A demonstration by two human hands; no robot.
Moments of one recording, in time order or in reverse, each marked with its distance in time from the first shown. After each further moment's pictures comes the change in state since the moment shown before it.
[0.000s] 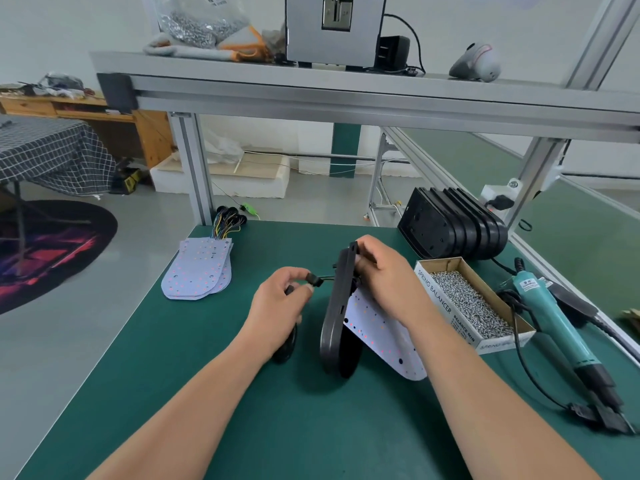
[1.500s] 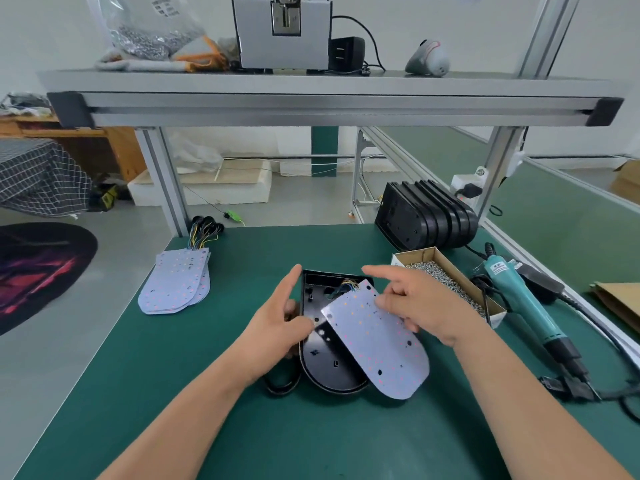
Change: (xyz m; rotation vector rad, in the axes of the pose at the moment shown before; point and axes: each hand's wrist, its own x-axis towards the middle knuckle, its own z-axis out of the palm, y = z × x) left_hand -0.029 0.012 0.009 0.033 -0.383 -0.051; right_hand -0.053 0.045 -0.068 0.185 -0.235 0.254
